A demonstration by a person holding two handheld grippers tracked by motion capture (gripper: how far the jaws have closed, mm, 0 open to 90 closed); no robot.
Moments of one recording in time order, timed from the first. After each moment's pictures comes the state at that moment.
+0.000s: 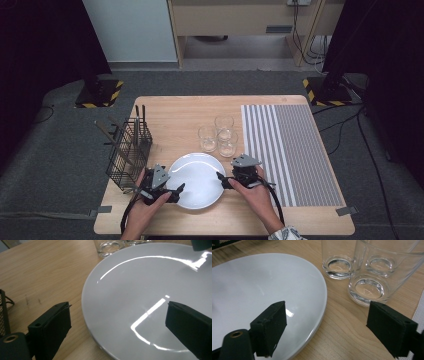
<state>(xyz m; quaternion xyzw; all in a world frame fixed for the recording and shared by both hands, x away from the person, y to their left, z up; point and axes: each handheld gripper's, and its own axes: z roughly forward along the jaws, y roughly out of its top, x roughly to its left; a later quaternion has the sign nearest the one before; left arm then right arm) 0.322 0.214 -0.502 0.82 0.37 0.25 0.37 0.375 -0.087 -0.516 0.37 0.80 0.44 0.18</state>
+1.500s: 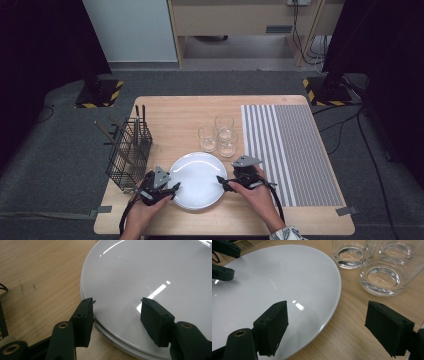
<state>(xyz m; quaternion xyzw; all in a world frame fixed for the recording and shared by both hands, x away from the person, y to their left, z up) 0.323 0.216 -0.508 0.84 0.37 0.23 0.33 0.373 -0.091 -0.517 0.37 0.81 0.43 0.13</state>
